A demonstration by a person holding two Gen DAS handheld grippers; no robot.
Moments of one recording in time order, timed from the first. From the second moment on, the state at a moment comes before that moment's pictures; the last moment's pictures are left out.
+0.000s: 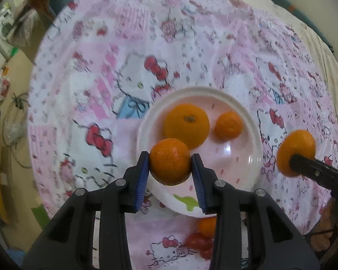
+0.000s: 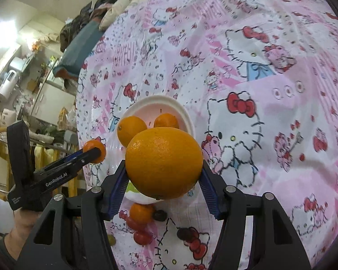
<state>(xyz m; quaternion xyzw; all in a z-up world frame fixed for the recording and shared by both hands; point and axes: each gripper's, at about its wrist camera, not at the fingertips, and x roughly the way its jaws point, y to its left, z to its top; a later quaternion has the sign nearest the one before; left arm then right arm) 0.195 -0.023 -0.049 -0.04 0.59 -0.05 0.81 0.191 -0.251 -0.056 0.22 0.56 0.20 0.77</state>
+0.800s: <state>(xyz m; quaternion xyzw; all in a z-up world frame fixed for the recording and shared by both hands) 0.211 -0.041 -0.091 -0.02 0.63 -0.07 0.78 0.219 -0.220 -0.101 0.21 0.61 0.22 0.73</state>
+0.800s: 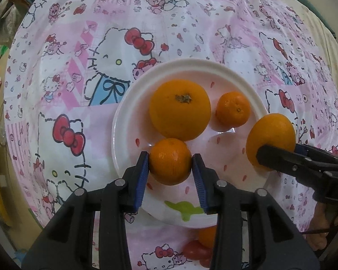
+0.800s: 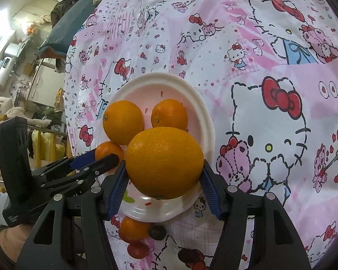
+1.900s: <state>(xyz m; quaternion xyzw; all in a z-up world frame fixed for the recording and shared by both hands) 0.205 -0.031 -0.066 -0.02 0.59 -0.06 0.80 0.218 -0.242 -0.065 0.24 0.56 0.21 0.76</state>
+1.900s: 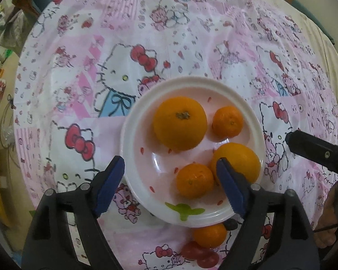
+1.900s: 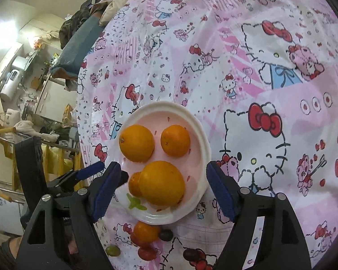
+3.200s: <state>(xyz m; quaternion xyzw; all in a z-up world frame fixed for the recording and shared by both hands) 0.107 0.001 -0.013 -0.03 0.52 -0.03 0.85 0.110 -0.253 -0.023 0.22 0.52 0.21 0.80</state>
